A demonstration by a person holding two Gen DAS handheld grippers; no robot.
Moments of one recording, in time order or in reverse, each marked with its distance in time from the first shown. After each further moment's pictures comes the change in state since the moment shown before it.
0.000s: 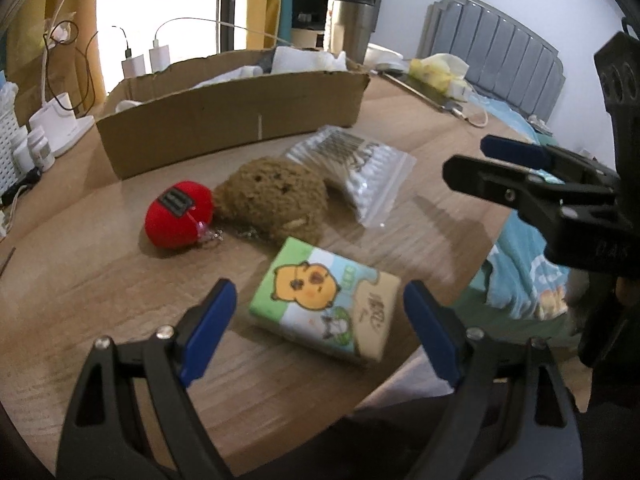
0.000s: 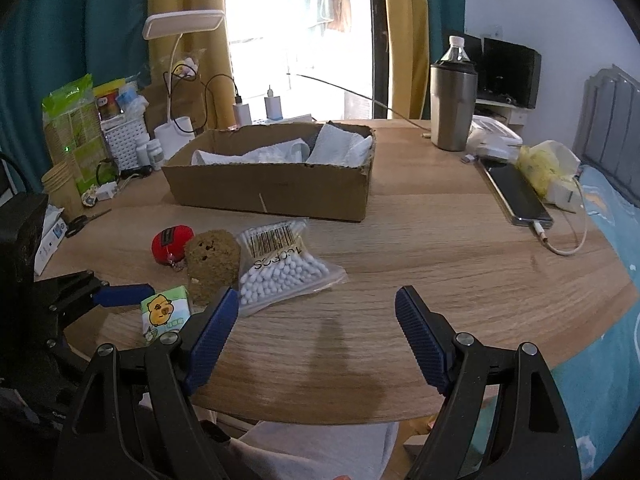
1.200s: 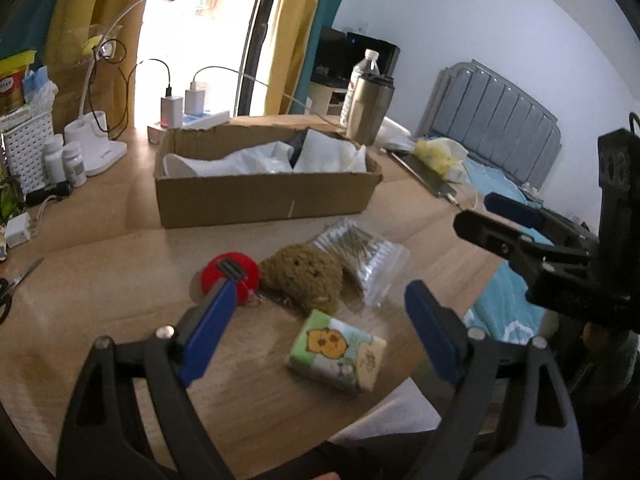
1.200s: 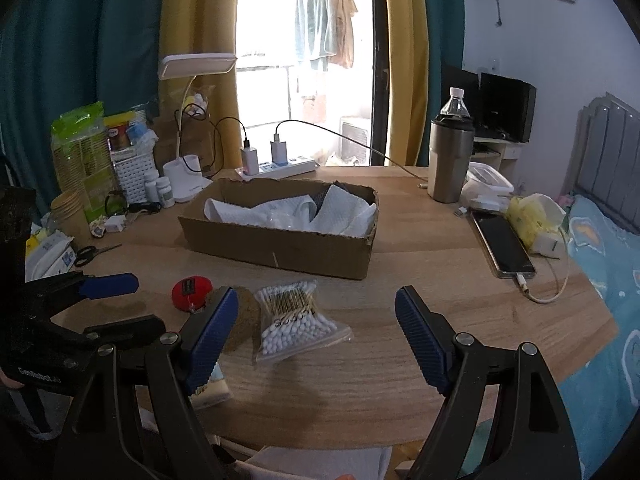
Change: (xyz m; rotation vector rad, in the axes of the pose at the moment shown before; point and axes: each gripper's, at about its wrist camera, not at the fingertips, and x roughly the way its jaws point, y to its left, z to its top) left arm -0.061 0.033 0.025 -0.135 -0.193 -0.049; right arm -0.037 0.019 0.032 -0.034 -0.115 -0.031
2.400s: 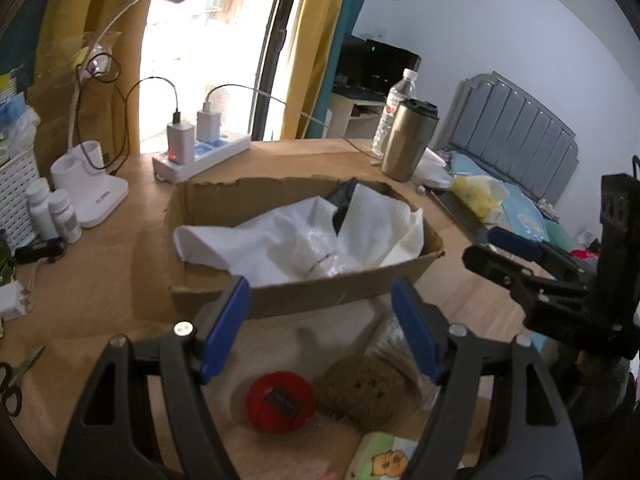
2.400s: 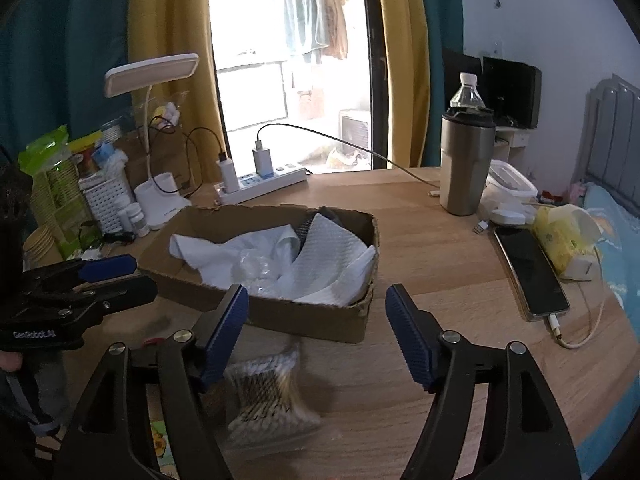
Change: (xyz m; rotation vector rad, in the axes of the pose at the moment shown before) left arm 0.056 0.046 0.082 -0.028 -0.017 0.043; right arm 0.080 -0.029 0.051 0.053 0.022 0.030
